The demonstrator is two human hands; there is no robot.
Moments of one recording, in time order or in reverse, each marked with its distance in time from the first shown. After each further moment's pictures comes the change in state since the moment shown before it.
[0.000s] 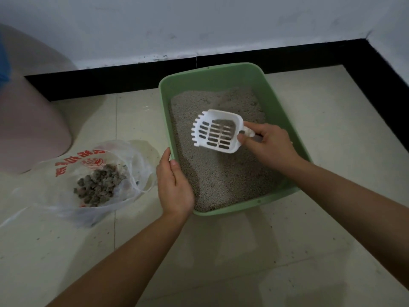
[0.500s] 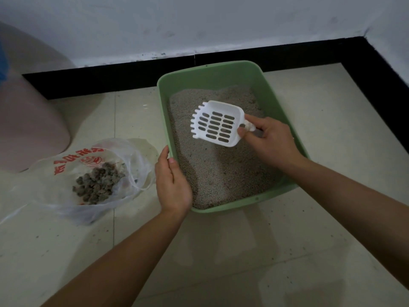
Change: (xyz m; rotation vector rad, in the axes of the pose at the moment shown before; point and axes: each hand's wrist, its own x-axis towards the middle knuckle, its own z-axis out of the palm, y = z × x) left_hand 0.000 0.001 -0.001 -0.014 0.001 0.004; right_hand -0.001 -0.003 -0.003 -0.118 0.058 -0.016
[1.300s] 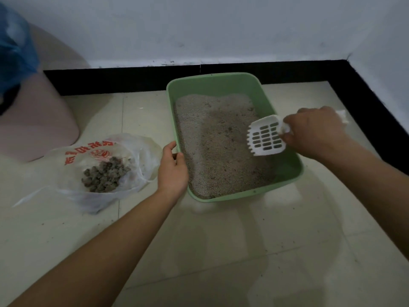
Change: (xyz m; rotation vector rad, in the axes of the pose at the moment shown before) left_hand 0.018 0.013 -0.026 0.000 -0.258 -0.134; right_hand -0.014 -0.047 -0.087 -1.246 -0.160 -0.010
